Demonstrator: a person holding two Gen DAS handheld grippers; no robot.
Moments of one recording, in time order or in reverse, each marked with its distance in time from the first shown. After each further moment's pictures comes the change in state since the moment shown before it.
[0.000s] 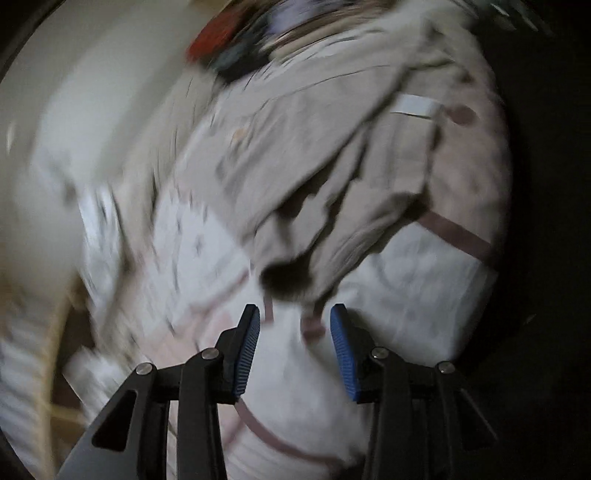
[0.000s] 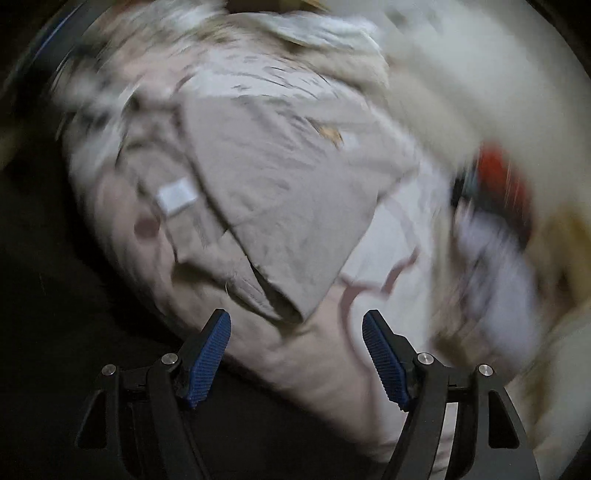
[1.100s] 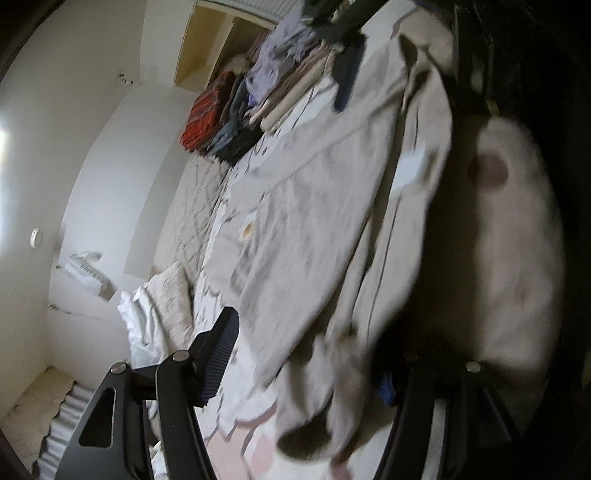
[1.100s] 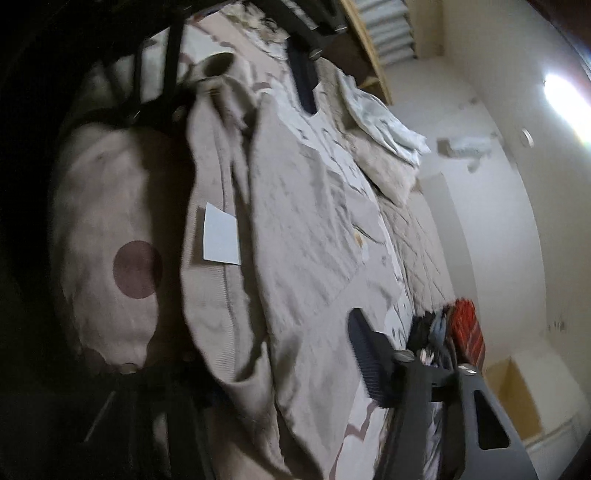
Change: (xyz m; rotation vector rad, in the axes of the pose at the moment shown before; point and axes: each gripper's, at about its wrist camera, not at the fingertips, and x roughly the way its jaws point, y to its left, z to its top) left arm 0.019 -0.014 0.045 0.158 -0.180 0.195; right arm 0.064 0.057 0.043 -0.329 -0.209 -0.170
